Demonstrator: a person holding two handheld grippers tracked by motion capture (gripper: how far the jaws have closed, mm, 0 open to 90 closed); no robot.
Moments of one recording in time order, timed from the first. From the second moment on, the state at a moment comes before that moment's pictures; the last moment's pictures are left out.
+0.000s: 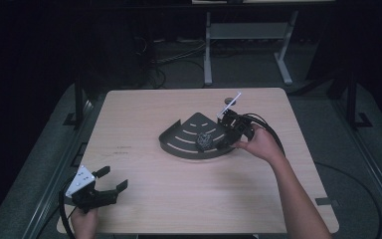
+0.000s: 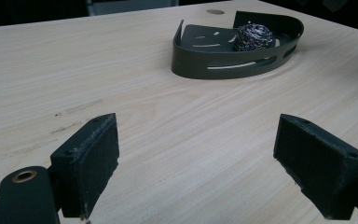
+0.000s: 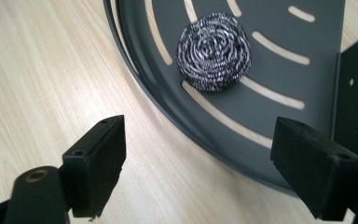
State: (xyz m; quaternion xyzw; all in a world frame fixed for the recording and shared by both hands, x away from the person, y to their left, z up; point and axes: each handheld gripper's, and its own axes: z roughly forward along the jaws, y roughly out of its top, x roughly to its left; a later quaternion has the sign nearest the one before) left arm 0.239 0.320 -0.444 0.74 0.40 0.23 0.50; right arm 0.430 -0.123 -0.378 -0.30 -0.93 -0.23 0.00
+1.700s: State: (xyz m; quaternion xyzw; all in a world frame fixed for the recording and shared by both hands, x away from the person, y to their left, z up) left arm 0.240 0.318 -0.445 0.74 0.40 0.23 0.49; right arm 0.366 -0.192 -0.410 -0.33 -0.91 -0.25 0.01
